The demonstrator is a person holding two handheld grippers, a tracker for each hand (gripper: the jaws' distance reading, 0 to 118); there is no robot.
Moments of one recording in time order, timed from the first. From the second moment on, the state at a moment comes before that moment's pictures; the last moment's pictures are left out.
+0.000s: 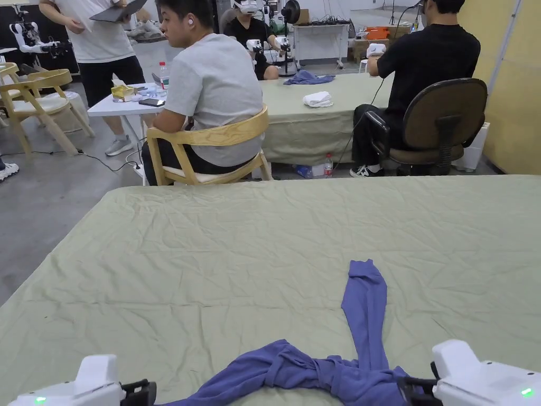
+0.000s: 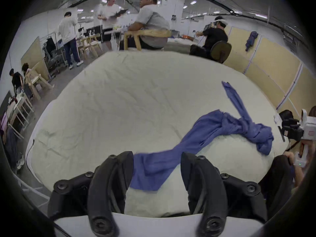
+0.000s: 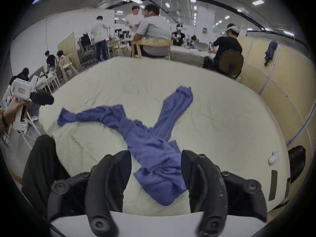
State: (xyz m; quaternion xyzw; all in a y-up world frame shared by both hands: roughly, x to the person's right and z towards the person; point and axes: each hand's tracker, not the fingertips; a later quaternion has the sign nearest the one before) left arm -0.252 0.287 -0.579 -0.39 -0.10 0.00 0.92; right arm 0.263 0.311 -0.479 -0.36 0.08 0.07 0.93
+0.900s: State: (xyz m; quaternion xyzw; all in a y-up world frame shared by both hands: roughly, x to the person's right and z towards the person) left arm -0.095 0.297 -0.653 -0.47 -0.30 -0.18 0.81; right arm 0.277 0.329 -0.441 -0.30 0.06 -0.01 0.95
